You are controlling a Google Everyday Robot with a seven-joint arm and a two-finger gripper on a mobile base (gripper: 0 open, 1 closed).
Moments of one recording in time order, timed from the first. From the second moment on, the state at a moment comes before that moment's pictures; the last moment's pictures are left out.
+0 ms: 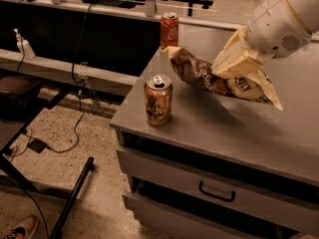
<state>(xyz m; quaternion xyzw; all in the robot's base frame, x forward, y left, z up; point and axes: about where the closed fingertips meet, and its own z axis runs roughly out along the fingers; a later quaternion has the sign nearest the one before) 0.507 -0.134 0.973 -0.69 0.65 0.11 0.30</state>
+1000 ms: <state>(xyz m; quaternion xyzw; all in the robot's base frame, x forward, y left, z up) 0.509 -0.136 0.974 -0.69 0.65 0.10 0.30</state>
